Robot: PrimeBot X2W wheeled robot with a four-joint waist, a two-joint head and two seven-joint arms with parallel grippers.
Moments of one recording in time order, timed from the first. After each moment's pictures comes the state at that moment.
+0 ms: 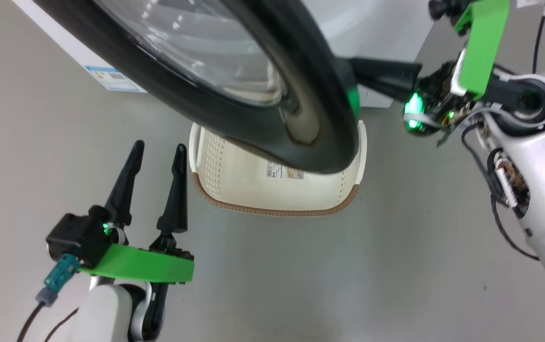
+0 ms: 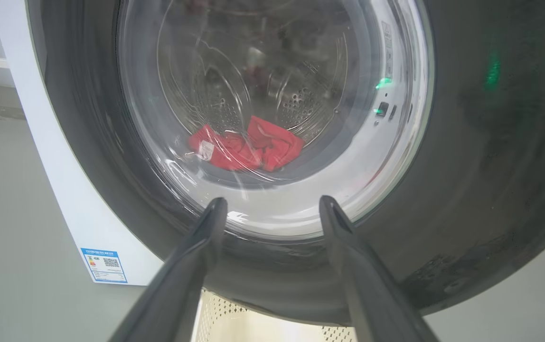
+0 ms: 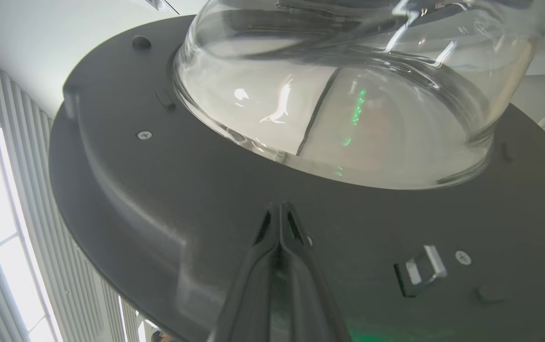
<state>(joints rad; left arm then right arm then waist) -0.36 0.03 -0.13 0.17 -0.33 -0.08 -0.25 -0.99 -0.23 0.38 0.52 1.93 0.13 0.91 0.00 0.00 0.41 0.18</state>
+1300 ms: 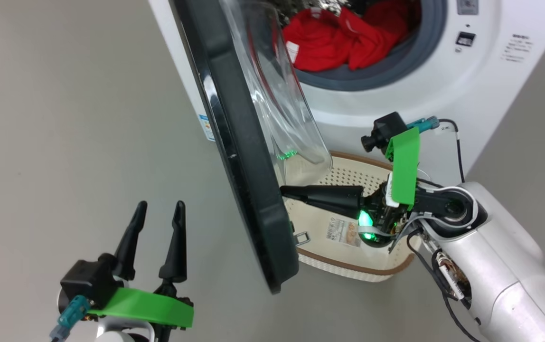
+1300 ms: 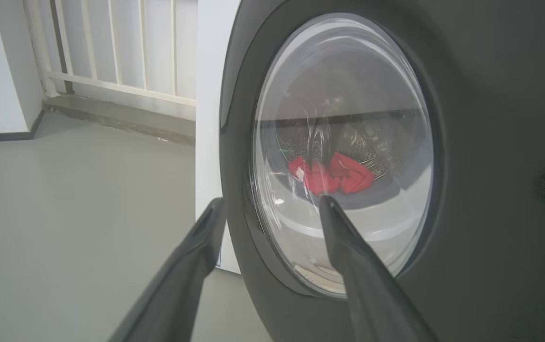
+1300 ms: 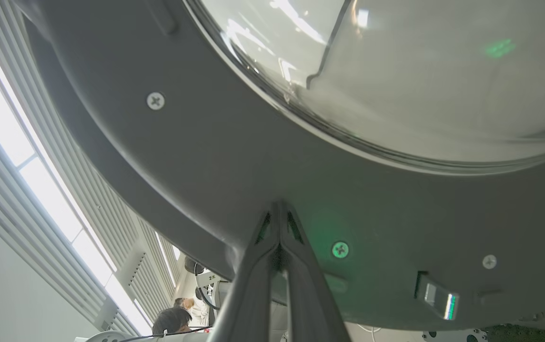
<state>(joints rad) -0.21 0.03 -0.13 0.21 -0.35 -0.04 -0.25 -0.69 -0.12 0.44 0.51 1.91 0.13 0.93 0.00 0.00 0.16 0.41</state>
